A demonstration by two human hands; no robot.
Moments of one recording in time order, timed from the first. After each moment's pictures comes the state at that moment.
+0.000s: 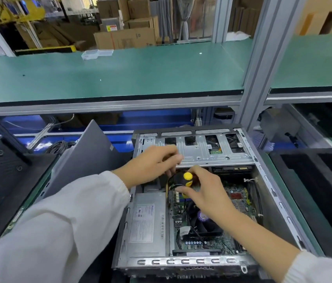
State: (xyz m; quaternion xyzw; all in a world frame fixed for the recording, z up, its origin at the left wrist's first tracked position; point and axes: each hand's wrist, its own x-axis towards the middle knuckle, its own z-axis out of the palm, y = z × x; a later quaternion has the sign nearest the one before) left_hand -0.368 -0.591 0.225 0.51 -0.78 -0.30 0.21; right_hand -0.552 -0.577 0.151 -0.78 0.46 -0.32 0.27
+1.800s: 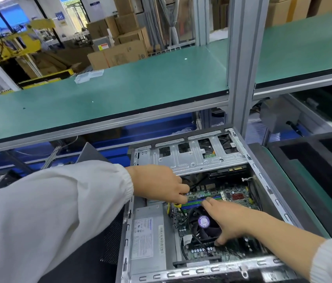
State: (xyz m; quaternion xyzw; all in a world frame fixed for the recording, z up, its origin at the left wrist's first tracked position) left_hand -0.408 -0.614 0.244 0.06 -0.93 0.18 -0.32; right_hand -0.609 -0.591 0.112 -0.89 0.40 0.13 0.19
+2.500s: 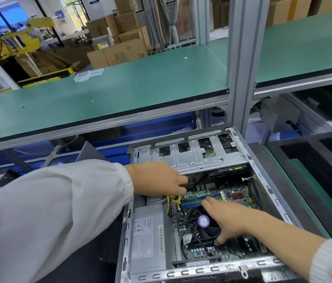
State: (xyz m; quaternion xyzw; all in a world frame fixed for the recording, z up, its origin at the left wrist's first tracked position) left_hand -0.403 -0.618 0.237 0.13 -0.93 0.16 -0.29; right_hand -0.609 -0.593 0.104 -0.89 0.39 0.13 0.19
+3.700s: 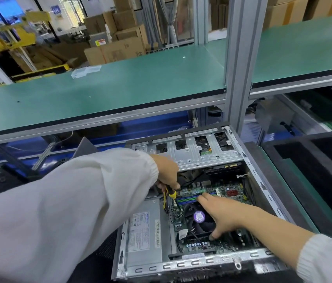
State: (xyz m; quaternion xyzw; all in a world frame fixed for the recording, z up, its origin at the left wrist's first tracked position) left_hand -0.439 -0.627 0.246 0.56 -0.72 -0.20 -0.36; right_hand -0.611 -0.595 0.100 -0.89 0.40 0.12 0.20
